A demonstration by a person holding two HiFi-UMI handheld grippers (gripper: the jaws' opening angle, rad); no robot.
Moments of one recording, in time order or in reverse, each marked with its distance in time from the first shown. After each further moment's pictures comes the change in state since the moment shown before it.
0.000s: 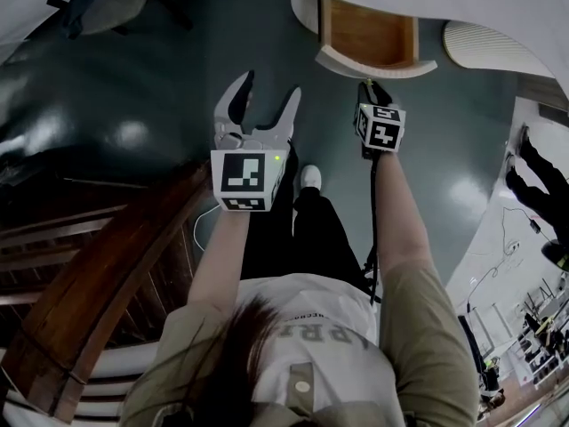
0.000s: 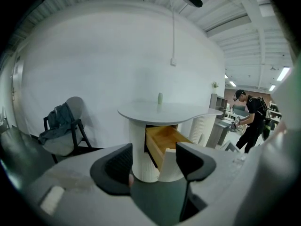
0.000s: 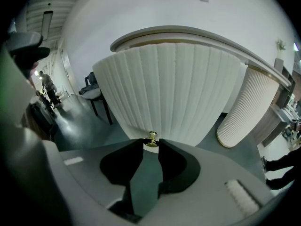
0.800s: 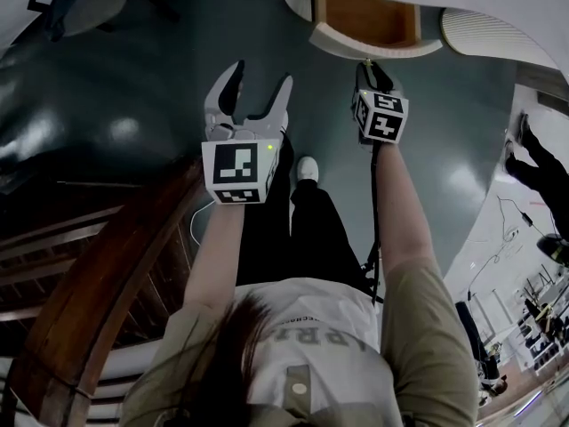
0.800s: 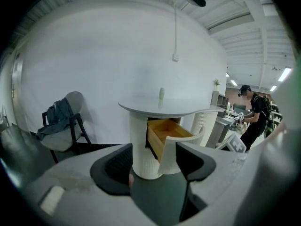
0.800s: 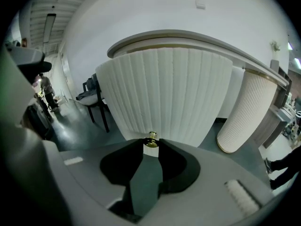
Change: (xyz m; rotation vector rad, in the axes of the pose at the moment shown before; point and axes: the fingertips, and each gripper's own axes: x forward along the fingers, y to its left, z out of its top) left arm 0.025 0.010 -0.024 -0.012 0.035 0.002; right arm 0.013 -0.005 0.022 0.017 -0.099 -0.013
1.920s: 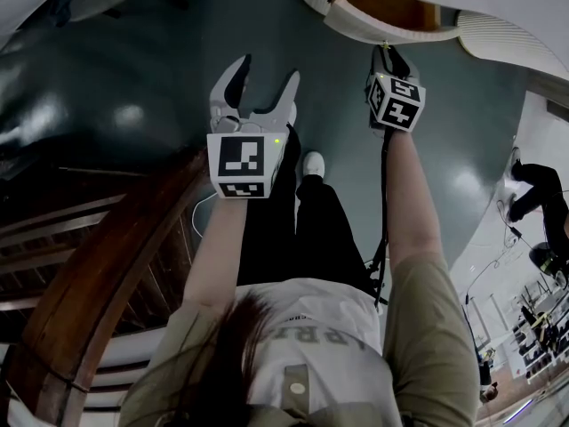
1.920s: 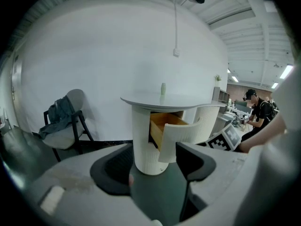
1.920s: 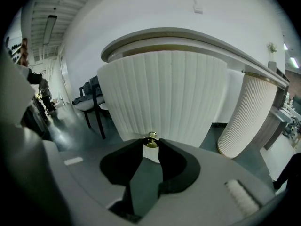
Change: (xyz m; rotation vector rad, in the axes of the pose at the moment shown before) left arm 0.004 0.014 -0.020 0.010 0.046 0.014; right arm 0.024 -0.005 0.028 0.009 -0.071 -0.020
